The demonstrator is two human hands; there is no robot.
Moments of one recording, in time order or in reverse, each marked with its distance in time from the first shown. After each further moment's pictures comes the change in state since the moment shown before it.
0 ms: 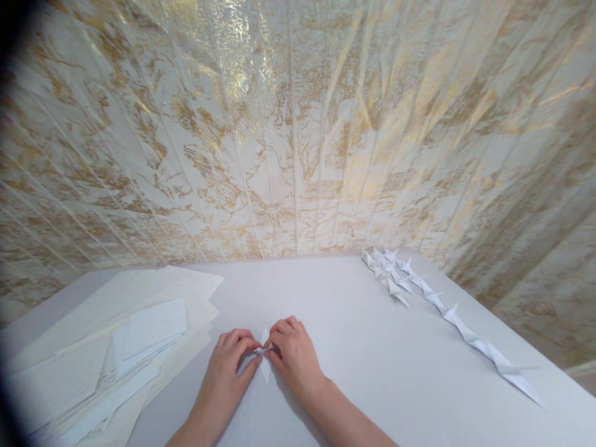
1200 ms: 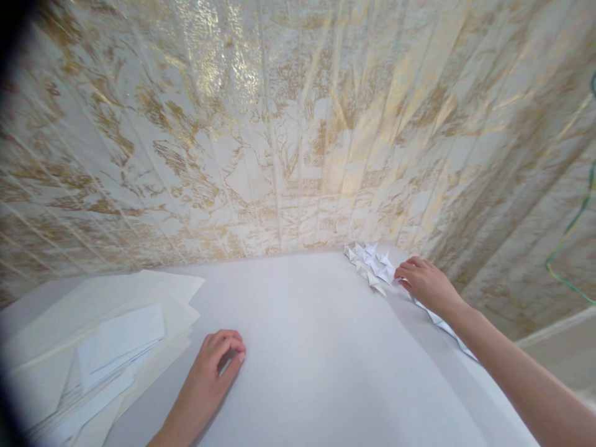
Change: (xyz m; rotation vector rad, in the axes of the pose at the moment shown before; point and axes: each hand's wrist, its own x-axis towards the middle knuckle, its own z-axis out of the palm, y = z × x) left_hand 0.002 0.010 -0.006 -0.055 -0.052 0.030; right_hand -0.061 0.180 -0.270 -0.939 -0.032 0.081
